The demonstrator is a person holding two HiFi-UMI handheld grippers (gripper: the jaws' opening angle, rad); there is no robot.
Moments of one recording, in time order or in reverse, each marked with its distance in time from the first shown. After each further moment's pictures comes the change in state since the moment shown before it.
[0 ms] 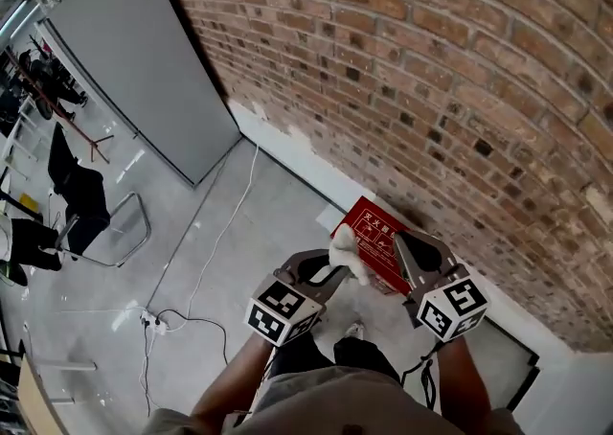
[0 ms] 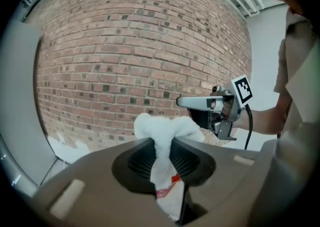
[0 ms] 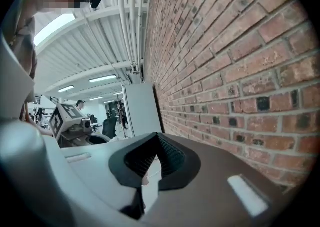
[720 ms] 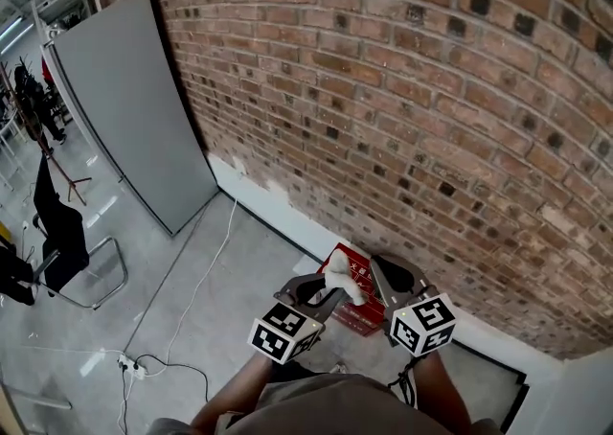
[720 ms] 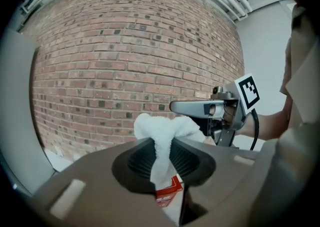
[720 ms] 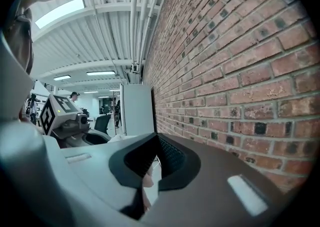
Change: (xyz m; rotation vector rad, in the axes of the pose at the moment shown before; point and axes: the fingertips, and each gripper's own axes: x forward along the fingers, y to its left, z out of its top) left arm -0.017 -0.013 0.045 0.069 -0.102 -0.027; right arm 0.000 0.032 0.041 -0.111 -0.039 -0.093
